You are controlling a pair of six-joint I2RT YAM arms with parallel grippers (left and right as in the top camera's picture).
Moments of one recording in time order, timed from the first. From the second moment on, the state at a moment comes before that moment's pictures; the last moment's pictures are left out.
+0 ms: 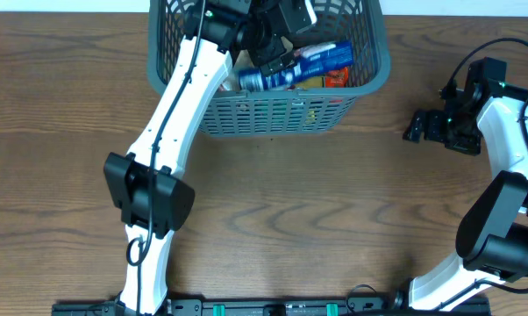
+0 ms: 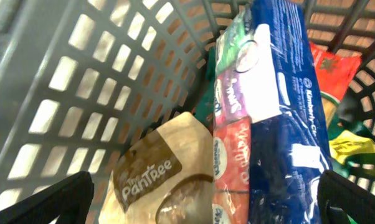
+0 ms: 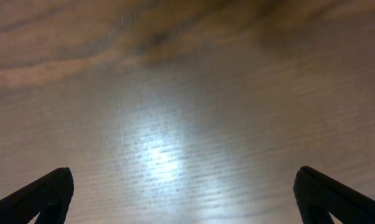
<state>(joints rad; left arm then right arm) -0.42 2.20 2.36 -0.99 0.23 0.77 -0.29 1.86 1.43 -0.98 -0.07 -0.05</state>
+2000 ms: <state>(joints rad) -0.02 0.66 0.83 -0.83 -0.04 0.16 -0.05 0.62 0.90 -0.93 0.00 0.00</state>
